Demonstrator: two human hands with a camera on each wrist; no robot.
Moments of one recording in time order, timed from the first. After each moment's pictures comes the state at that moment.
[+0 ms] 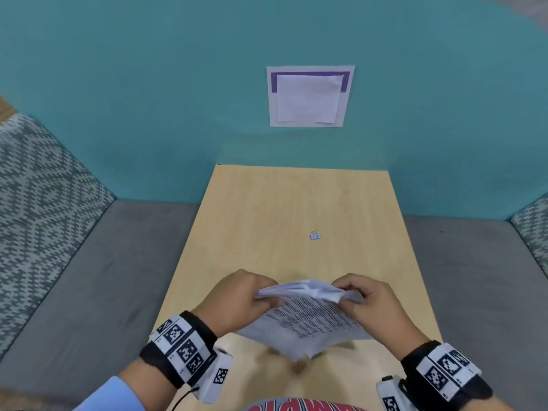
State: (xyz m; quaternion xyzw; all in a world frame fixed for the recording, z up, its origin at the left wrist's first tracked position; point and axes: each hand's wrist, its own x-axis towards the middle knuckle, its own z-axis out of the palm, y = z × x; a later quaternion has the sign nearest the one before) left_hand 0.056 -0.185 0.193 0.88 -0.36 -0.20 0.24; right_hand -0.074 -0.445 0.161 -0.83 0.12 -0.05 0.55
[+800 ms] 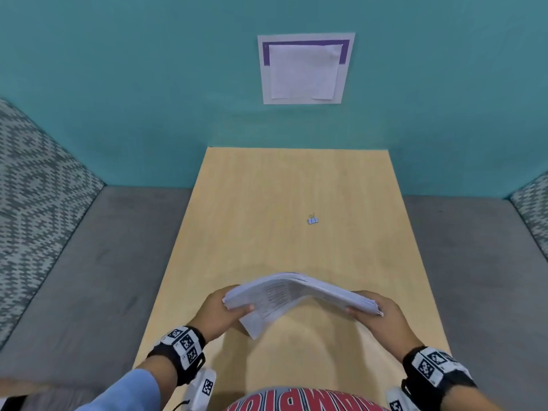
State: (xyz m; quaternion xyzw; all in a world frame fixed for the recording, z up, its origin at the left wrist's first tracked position) left_hand 0.056 -0.131 0.070 0.82 -0.07 -0.34 0.45; right_hand -0.112 -0.467 0.080 -0.75 0.27 0.04 0.60
